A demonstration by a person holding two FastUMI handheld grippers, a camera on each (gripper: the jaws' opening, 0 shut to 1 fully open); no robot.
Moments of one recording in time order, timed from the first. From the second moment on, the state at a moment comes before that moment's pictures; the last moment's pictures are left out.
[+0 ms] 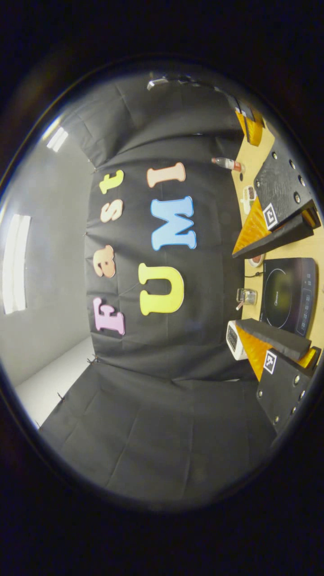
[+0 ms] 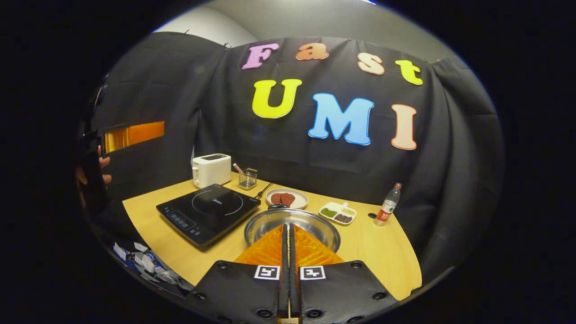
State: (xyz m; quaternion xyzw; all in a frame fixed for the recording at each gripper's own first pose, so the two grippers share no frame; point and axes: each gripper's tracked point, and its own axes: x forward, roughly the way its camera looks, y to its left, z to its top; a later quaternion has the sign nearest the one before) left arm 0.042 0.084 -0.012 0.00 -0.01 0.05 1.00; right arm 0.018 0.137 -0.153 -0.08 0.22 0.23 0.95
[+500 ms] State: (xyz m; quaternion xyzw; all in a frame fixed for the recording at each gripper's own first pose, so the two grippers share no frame) left arm 0.065 0.071 -0.028 0.01 0.02 0.08 1.00; right arm 0.021 0.142 -0.227 -0.10 0.30 0.31 0.90
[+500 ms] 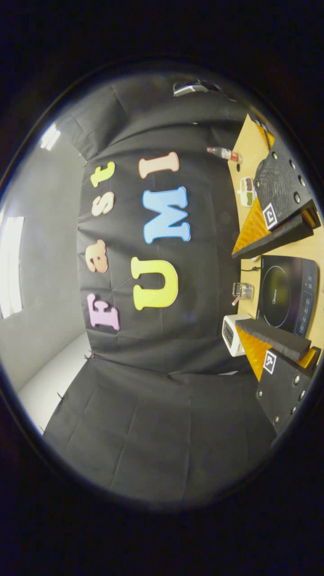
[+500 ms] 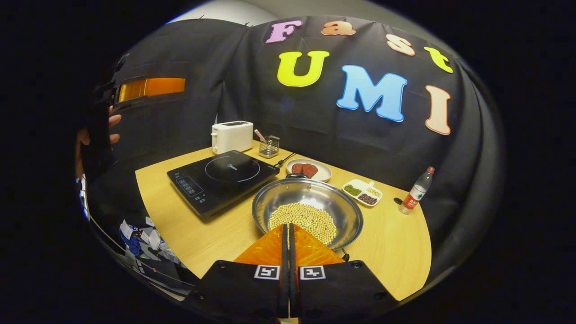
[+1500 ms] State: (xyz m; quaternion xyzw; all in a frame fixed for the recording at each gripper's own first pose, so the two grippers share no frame) left arm 0.086 0.056 -0.046 0.03 0.04 0.13 0.99; right arm 0.013 0.137 -0.324 -0.12 0.41 0.36 0.83
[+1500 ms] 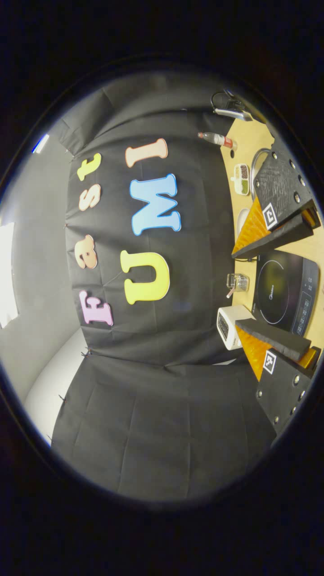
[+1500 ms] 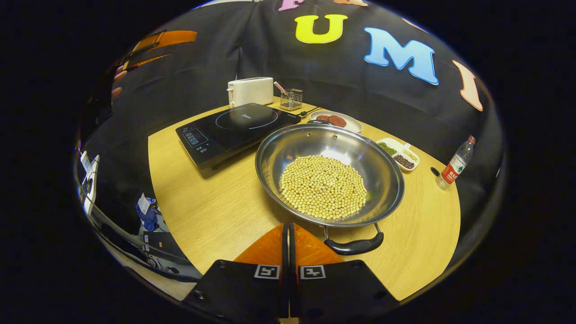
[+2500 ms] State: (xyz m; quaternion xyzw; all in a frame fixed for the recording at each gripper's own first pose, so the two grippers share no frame) left arm 0.105 0.036 -0.048 0.04 0.04 0.11 0.99; right arm 0.032 0.099 -0.342 -0.11 0.44 0.31 0.83
